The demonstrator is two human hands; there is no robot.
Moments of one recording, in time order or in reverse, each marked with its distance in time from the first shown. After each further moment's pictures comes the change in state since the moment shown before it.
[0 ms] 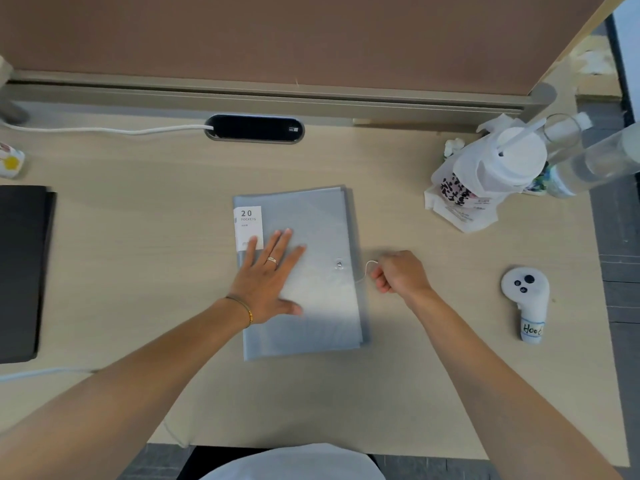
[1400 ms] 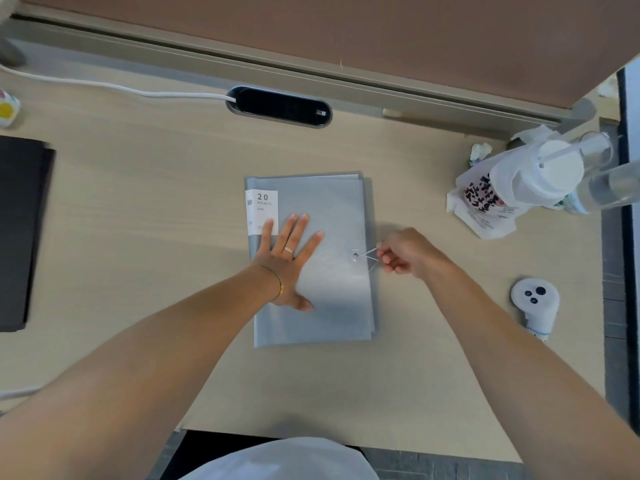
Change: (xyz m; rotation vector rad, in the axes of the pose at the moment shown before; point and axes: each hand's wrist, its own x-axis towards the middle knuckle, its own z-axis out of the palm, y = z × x) left_hand 0.013 -0.003 -0.007 0.016 -0.285 -0.047; right_hand -0.010 -0.072 0.009 -0.228 -0.156 0.162
